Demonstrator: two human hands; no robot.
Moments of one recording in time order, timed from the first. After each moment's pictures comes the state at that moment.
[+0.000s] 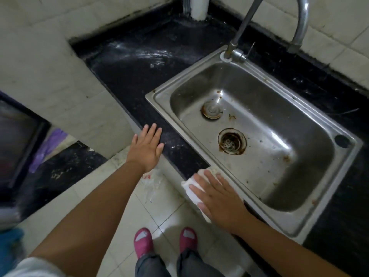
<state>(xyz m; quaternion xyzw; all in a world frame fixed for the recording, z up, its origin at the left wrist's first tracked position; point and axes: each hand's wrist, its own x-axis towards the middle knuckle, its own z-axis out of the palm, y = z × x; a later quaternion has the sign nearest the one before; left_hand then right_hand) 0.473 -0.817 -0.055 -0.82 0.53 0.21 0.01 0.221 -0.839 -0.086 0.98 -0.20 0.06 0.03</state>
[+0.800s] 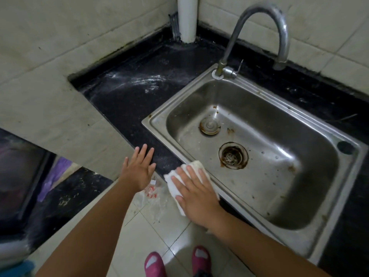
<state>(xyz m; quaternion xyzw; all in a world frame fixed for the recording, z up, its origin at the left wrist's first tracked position) 0.496 -0.828 -0.045 -0.82 0.52 0.23 0.08 0.303 -0.857 -0.075 0.95 -0.31 0.03 -0.01</state>
